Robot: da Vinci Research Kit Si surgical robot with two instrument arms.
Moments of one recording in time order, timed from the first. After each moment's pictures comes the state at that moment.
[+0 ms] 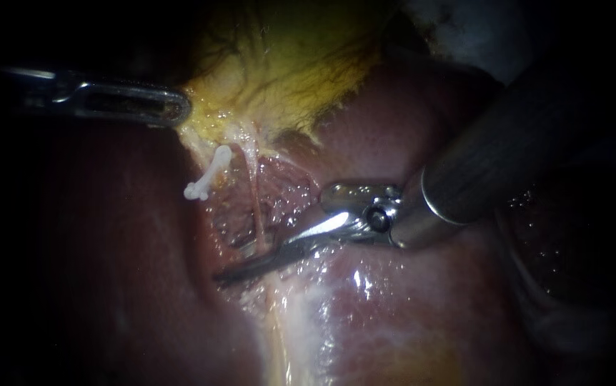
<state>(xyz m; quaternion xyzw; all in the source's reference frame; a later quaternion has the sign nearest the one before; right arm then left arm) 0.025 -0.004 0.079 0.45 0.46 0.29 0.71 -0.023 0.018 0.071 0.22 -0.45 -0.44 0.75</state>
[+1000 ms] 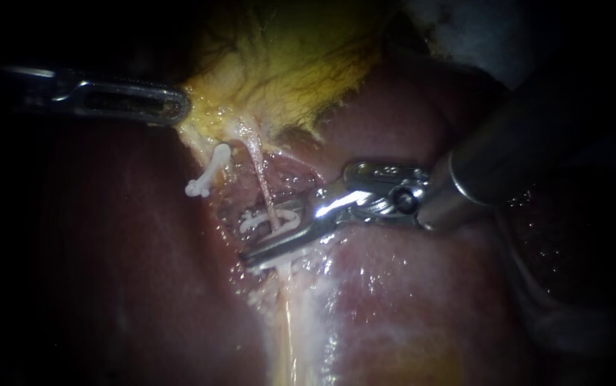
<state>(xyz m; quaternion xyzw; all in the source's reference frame) 0.021 0.000 0.078 0.40 0.49 0.28 0.72 -0.022 0.018 0.071 0.22 -0.45 -0.44 0.75</state>
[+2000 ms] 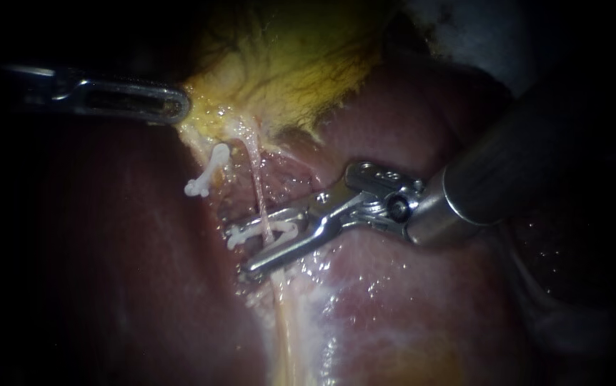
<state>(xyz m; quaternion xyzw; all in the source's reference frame) 0.022 -0.002 0.078 0.51 0.59 0.24 0.58 -0.023 0.018 0.071 0.22 -0.45 -0.44 0.75</state>
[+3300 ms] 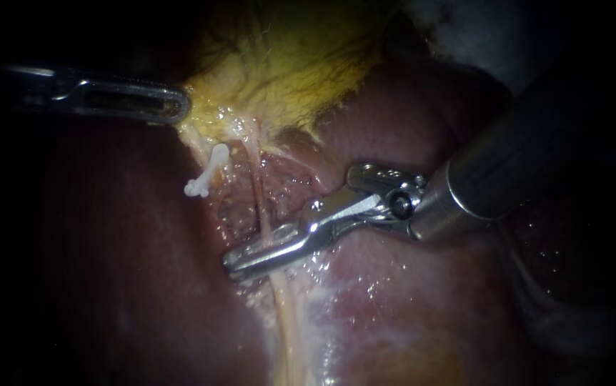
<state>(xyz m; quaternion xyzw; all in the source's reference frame) 0.022 -0.002 0.077 0.56 0.54 0.26 0.57 -0.023 0.018 0.071 0.22 -0.45 -0.44 0.75</state>
